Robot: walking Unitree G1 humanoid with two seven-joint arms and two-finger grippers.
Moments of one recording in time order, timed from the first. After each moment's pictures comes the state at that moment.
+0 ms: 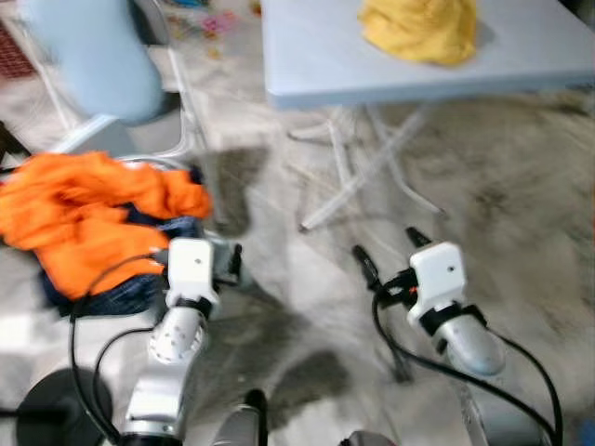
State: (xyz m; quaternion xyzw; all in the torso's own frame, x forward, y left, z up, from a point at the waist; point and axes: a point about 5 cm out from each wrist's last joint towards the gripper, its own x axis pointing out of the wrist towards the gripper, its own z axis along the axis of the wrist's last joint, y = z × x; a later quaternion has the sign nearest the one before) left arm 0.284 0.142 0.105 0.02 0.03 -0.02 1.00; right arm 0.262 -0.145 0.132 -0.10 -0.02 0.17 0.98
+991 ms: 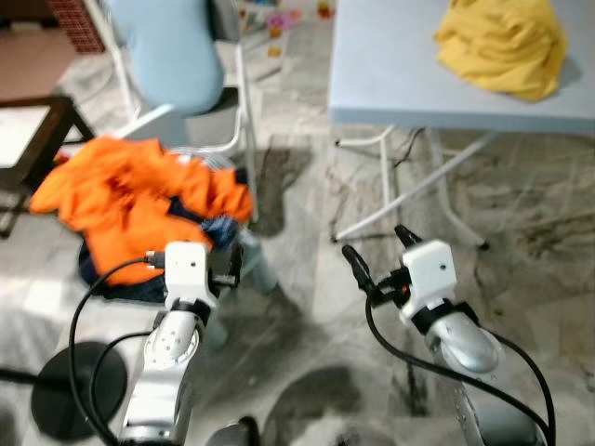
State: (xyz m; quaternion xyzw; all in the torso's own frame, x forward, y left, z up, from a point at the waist) left arm 0.280 0.139 0.100 -0.01 0.03 -0.04 1.00; right arm 0.263 -0.138 0.132 -0.08 -0.03 0.18 0.98
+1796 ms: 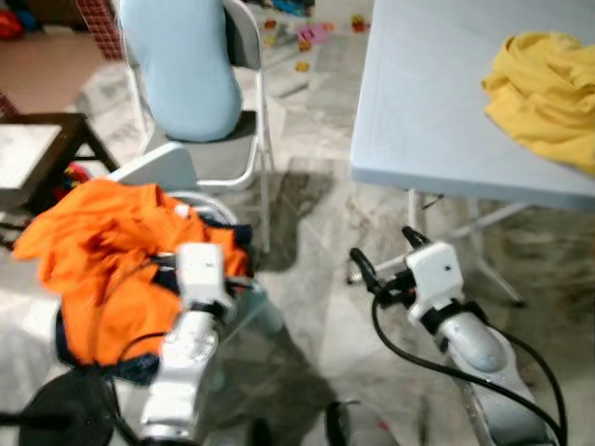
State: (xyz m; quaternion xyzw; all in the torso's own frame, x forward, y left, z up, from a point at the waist) left arm 0.280 0.121 0.097 -0.02 0.04 -0.05 1.00; right arm 0.264 -0.146 0.130 -0.11 -0.02 0.18 0.98
